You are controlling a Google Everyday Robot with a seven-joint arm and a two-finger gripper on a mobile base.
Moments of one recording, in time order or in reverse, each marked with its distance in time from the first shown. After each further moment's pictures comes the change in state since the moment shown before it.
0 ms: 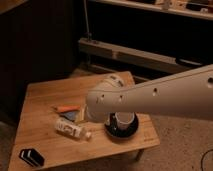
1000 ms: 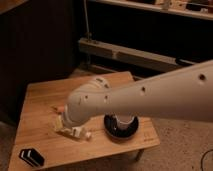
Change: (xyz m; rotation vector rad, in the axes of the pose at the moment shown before) arm 0.022 0.114 -0.011 -0.238 0.009 -0.398
